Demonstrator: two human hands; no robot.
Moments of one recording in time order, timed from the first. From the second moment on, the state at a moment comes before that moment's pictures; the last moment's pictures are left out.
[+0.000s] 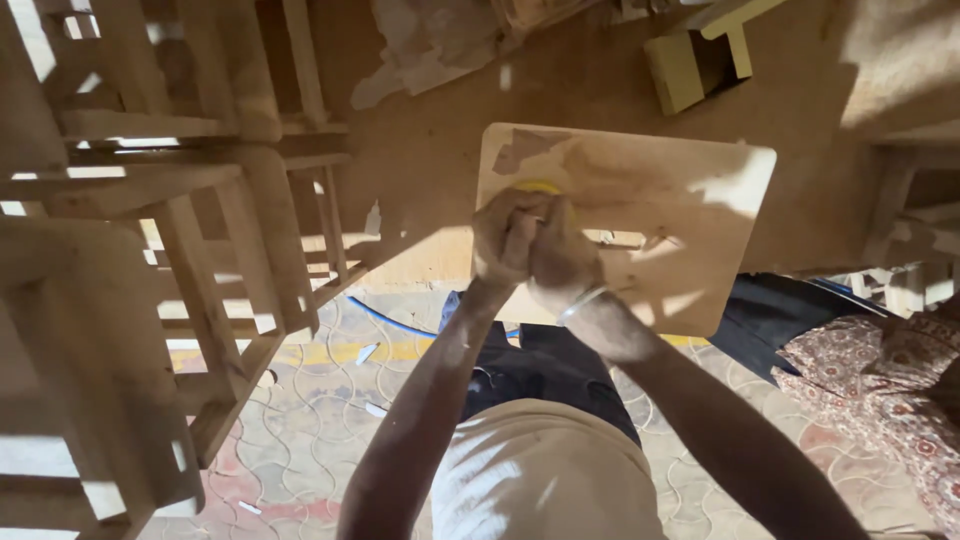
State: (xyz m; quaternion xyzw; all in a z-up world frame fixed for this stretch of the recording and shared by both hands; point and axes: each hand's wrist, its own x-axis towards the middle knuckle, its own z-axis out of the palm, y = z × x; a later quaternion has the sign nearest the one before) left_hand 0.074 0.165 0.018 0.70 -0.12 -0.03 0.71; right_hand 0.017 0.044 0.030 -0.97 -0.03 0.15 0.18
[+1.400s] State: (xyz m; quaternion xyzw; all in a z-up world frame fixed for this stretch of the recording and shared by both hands) left_hand 0.011 0.219 0.032 0.63 -0.13 0.07 0.76; right_hand -0.034 0.113 0.056 -0.95 -0.12 0.20 0.20
